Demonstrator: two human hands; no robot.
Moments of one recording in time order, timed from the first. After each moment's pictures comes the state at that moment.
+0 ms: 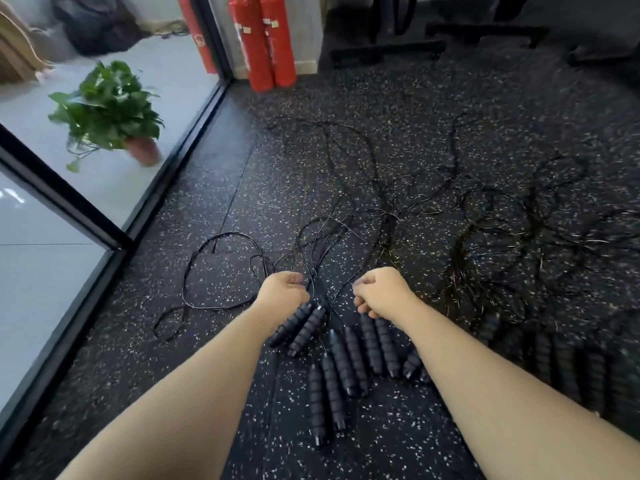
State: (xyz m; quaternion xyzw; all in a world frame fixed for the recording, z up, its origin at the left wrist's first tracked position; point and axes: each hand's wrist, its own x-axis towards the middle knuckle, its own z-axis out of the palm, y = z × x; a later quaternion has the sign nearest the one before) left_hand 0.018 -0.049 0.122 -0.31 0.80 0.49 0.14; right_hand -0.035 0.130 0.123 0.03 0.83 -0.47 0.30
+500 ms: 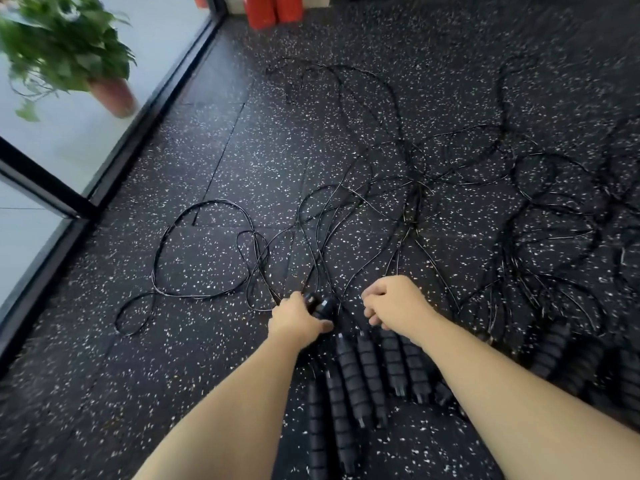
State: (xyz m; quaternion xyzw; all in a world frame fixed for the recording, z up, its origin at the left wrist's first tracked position) left_hand -0.023 -0.062 -0.060 -0.34 0.86 0.29 0.24; right_hand -0.081 0.106 -0.007 0.01 0.85 -0.40 0.33
